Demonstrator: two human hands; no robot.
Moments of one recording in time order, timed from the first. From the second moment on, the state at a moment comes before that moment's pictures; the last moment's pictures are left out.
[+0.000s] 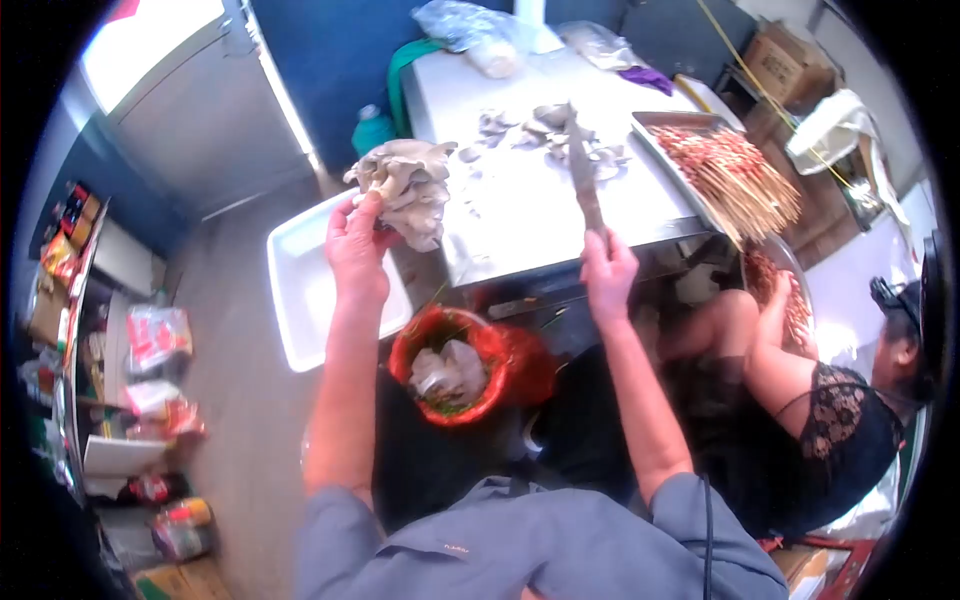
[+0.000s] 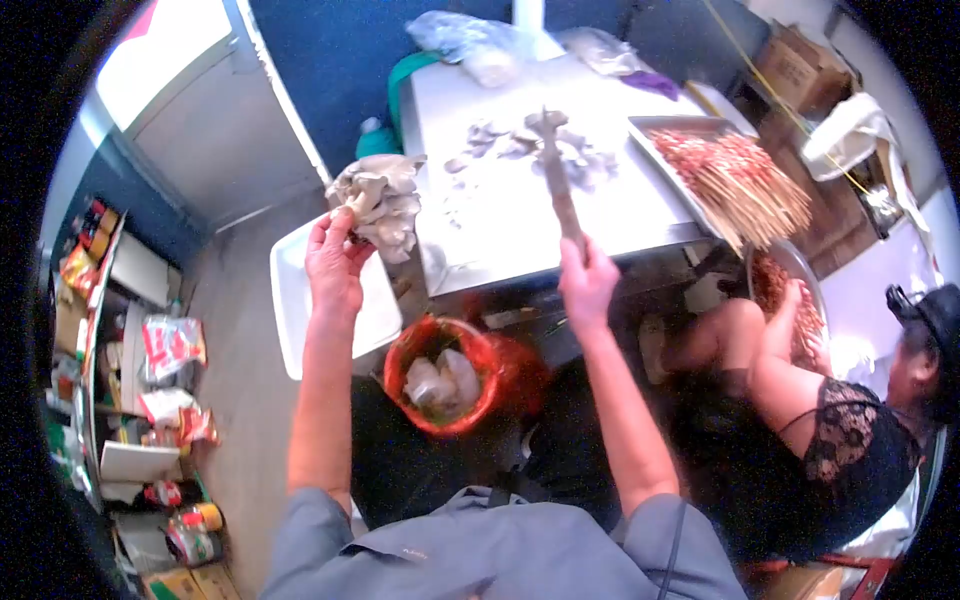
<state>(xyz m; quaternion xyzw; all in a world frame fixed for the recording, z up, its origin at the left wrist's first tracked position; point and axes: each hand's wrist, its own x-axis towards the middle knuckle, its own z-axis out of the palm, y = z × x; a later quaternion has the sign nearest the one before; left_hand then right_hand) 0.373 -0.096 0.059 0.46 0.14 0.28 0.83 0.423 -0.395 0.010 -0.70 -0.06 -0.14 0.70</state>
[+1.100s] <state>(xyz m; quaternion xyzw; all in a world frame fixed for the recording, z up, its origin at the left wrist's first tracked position) 0.414 -0.140 0.021 0.78 0.02 0.38 0.49 0.318 -0.371 0.006 -0.82 -0.15 -0.12 0.53</state>
